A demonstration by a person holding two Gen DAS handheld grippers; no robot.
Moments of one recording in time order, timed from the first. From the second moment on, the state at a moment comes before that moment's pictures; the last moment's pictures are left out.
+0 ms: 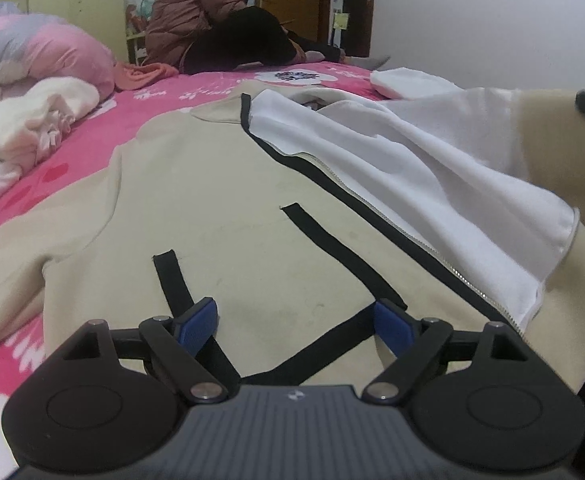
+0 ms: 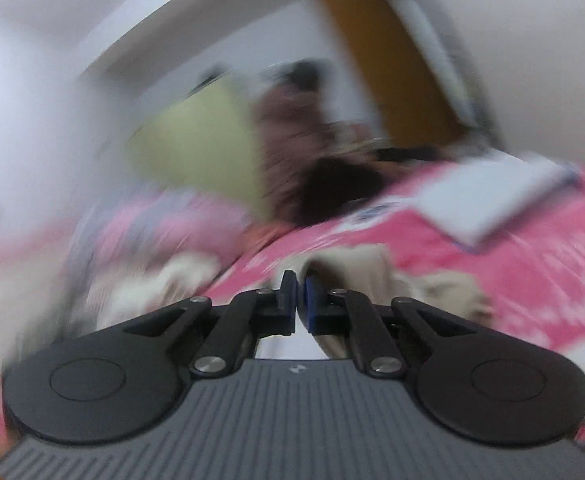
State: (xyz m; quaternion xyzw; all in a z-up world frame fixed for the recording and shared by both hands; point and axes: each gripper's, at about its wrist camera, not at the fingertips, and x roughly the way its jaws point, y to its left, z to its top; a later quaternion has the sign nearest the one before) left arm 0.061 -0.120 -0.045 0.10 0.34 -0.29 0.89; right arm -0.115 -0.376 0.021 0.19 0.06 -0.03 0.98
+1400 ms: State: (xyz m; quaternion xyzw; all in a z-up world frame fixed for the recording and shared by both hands) left arm 0.061 -0.130 -0.054 0.10 0.34 -0.29 0.89; right arm -0.115 -0.422 -0.088 0.59 0.16 -0.05 0.79
